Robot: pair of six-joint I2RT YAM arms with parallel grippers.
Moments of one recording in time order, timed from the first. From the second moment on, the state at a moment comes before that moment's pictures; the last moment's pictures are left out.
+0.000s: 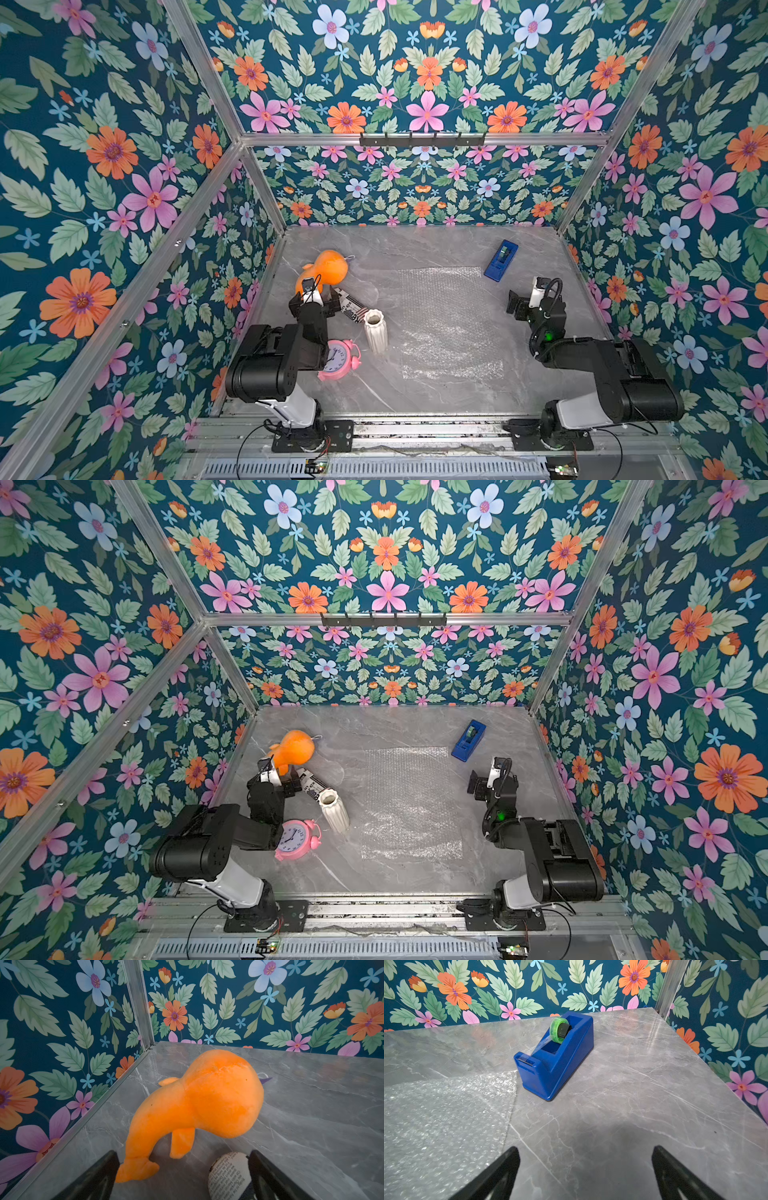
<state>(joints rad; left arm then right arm) -0.05 1.61 0.28 1.14 -0.28 -0.02 0.00 1.46 0.30 0.82 0.08 0.08</state>
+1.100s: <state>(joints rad) -0.05 1.48 0.26 1.07 -0.30 -0.02 0.07 1.27 0.29 0.70 0.11 0.05</state>
